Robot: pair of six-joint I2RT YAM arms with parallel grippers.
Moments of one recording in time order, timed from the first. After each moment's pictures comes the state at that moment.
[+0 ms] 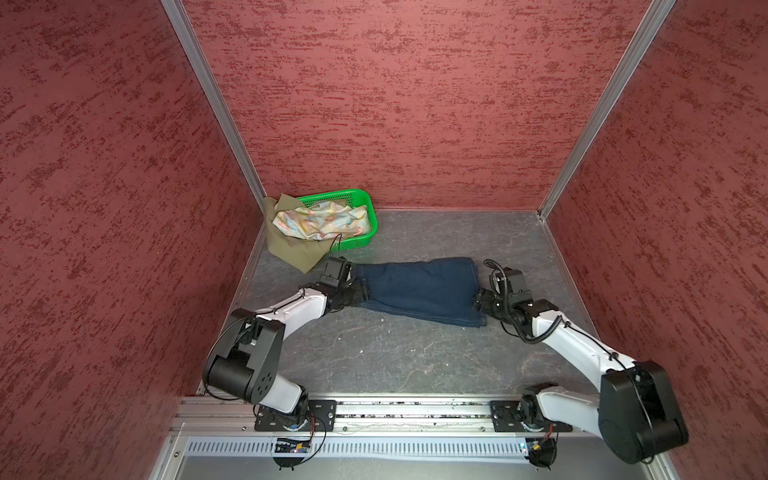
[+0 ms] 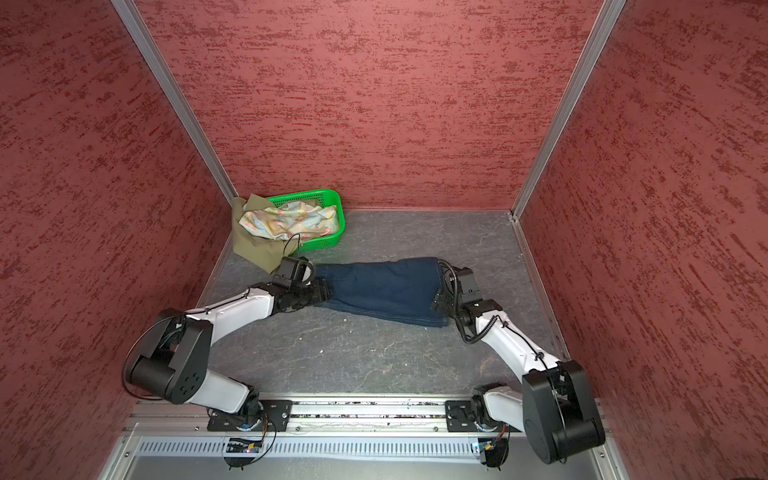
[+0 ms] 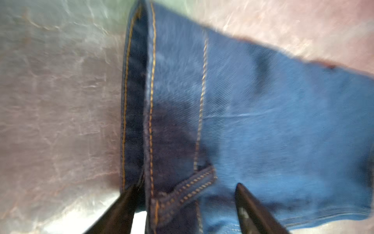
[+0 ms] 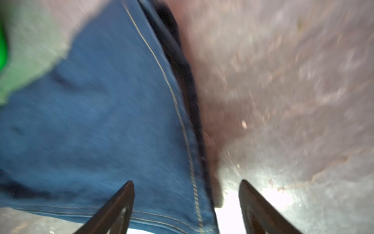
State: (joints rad) left arm -0.33 1.47 0.77 -0.23 0.14 -0.55; right arm 0.24 1.21 0.66 -0.37 -0.02 0.61
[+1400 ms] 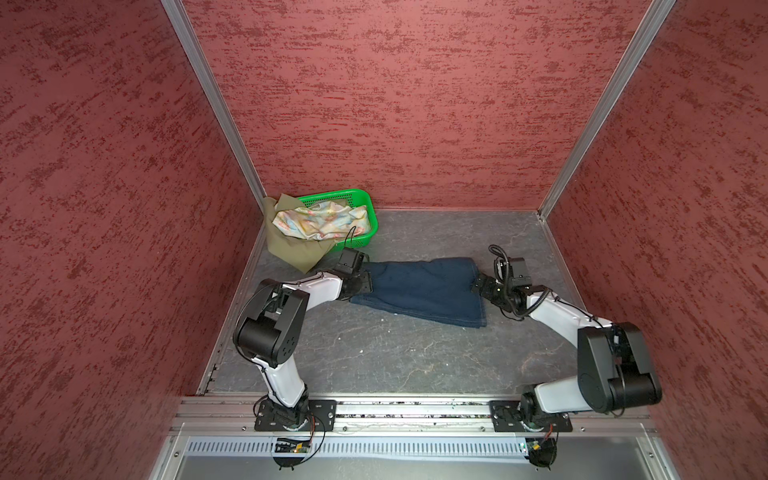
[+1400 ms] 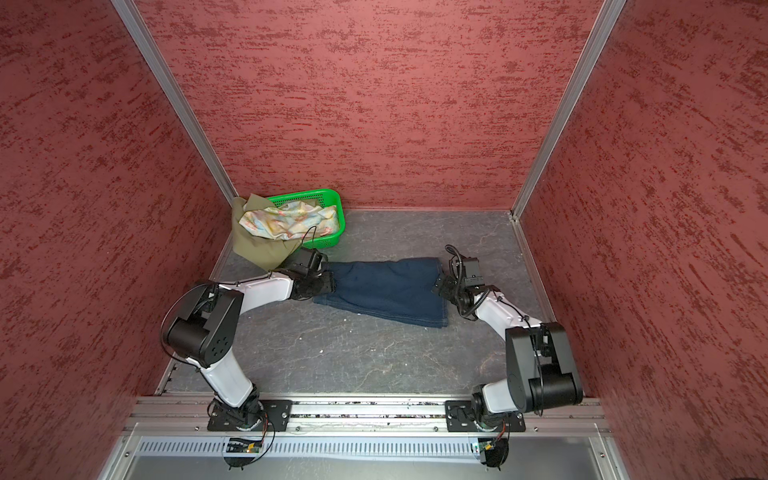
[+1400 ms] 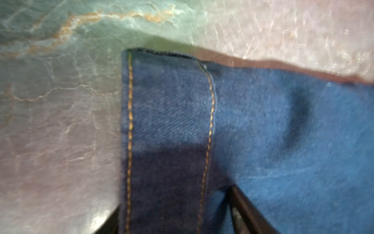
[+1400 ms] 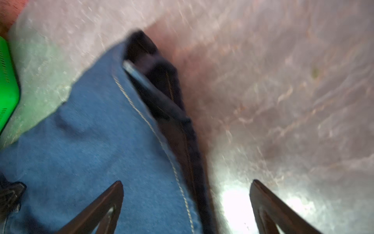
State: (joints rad) left arm -0.36 1.76 0.95 -0.19 0.01 -0.49; right arm 0.12 1.44 0.71 -0.23 -0.16 0.62
